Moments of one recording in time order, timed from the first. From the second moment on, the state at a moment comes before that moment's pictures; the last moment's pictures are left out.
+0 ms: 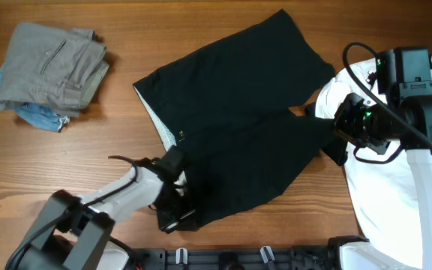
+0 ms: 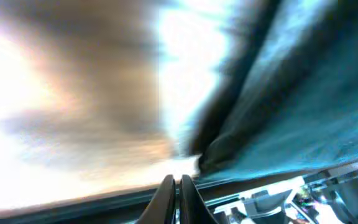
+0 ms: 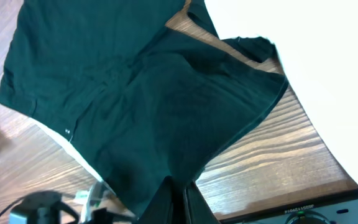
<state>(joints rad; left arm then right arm) -0.53 1.52 0.53 -0.75 0.65 -0.87 0.08 1.31 1.58 -1.51 -0.11 0.60</state>
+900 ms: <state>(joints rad) -0.71 1.48 0.59 -0.68 0.51 -0.89 0.08 1.31 1.58 -1.48 -0.08 0.60</state>
